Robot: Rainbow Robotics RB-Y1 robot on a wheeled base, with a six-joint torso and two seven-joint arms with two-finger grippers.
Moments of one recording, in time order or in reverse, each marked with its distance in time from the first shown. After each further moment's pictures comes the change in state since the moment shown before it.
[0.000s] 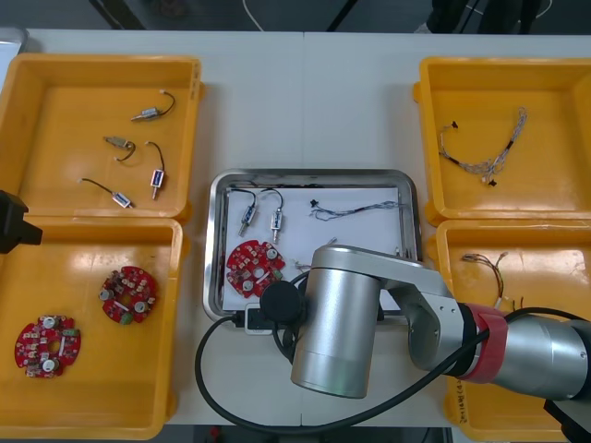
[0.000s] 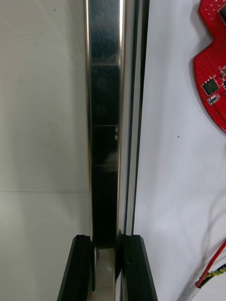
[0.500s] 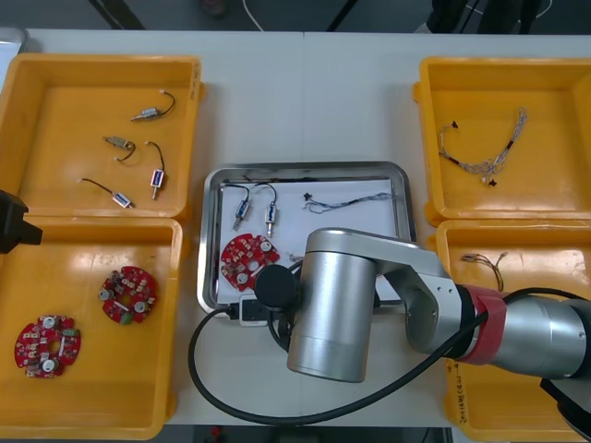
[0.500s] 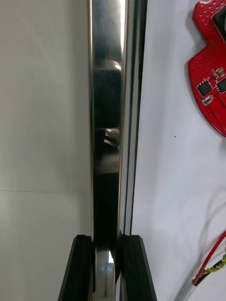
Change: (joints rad) right arm -0.076 -0.005 0.001 0.004 -0.069 0.000 0.000; left arm 0.000 0.000 0.000 0.000 0.000 0.000 0.000
